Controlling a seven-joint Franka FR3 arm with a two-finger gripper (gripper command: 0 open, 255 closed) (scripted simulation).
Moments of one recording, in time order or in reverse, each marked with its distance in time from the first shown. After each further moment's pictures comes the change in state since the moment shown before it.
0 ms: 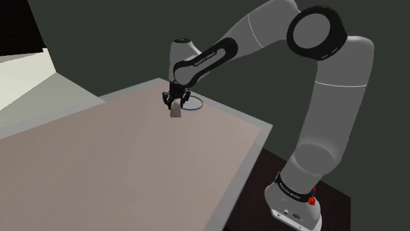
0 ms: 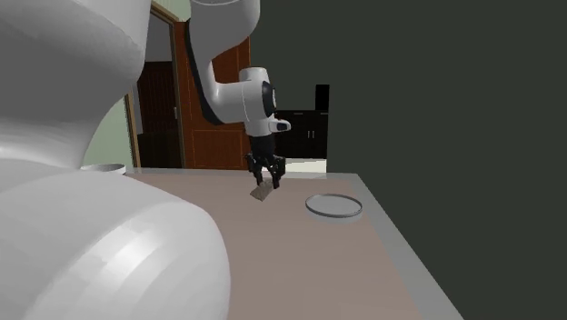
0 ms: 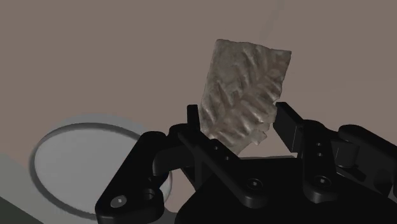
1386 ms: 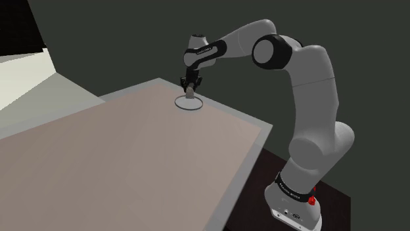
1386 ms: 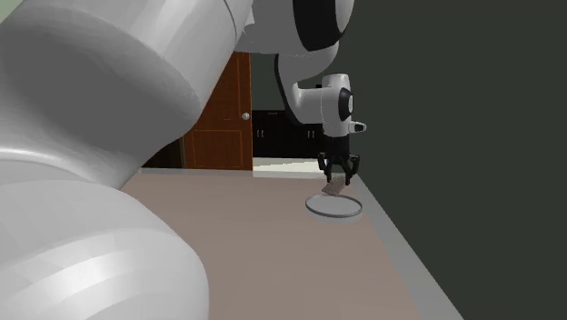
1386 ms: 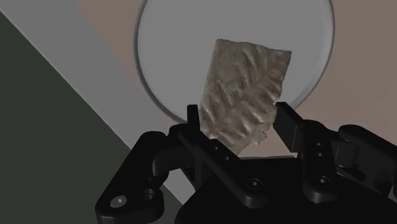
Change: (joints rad) arm -0.216 0.372 -0.080 0.562 0.060 -0.165 -0.378
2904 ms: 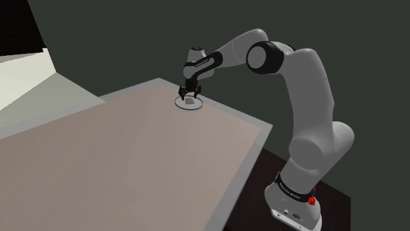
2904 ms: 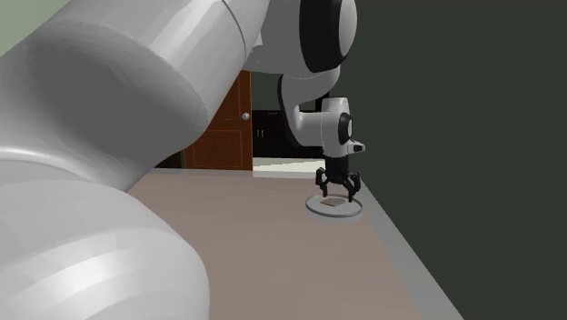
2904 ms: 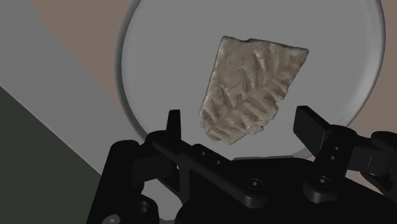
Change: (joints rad) arm 0.005 0.087 -0.011 -0.027 -0.014 0.114 0.011
